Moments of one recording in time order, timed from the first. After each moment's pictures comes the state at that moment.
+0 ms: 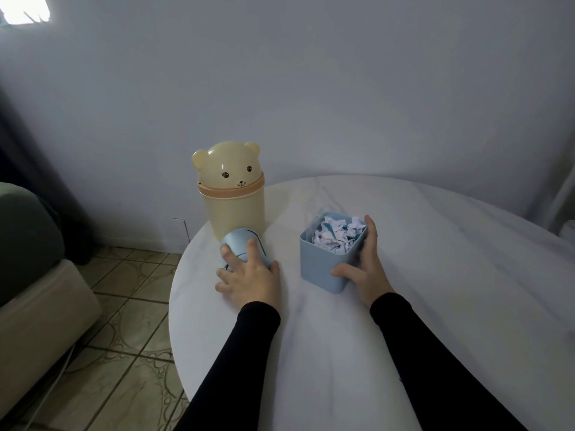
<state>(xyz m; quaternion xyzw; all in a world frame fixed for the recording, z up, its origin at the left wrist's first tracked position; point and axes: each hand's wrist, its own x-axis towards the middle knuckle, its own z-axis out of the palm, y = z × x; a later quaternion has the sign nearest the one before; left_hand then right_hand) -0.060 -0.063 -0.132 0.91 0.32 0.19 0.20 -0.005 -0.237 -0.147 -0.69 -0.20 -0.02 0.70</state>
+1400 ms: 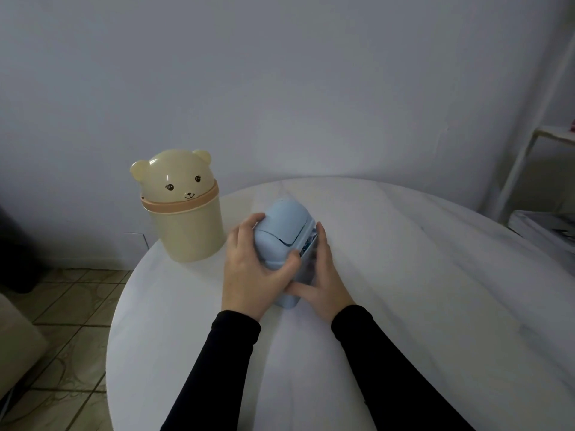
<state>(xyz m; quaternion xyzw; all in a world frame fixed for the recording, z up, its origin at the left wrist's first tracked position) -0.051 -0.108 -0.095 0.81 -0.04 0.36 0.45 -0.008 -0.232 -0.150 -0.74 -0.18 -0.03 0.65</state>
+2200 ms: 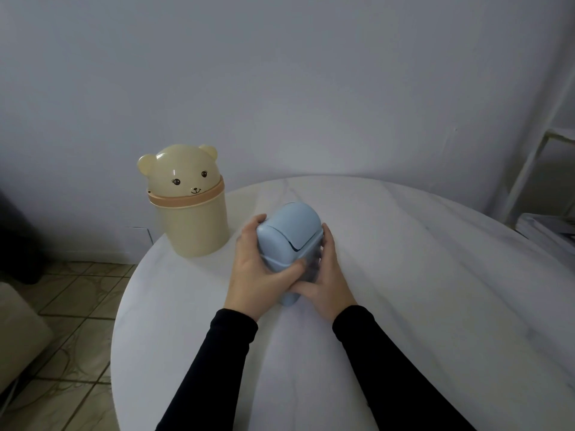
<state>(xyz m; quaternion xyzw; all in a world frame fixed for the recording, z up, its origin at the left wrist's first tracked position) -0.057 -0.104 -0.097 0.81 -0.03 0.24 0.53 -0.007 -0.228 -0.152 -0.74 -0.15 -0.04 0.65</state>
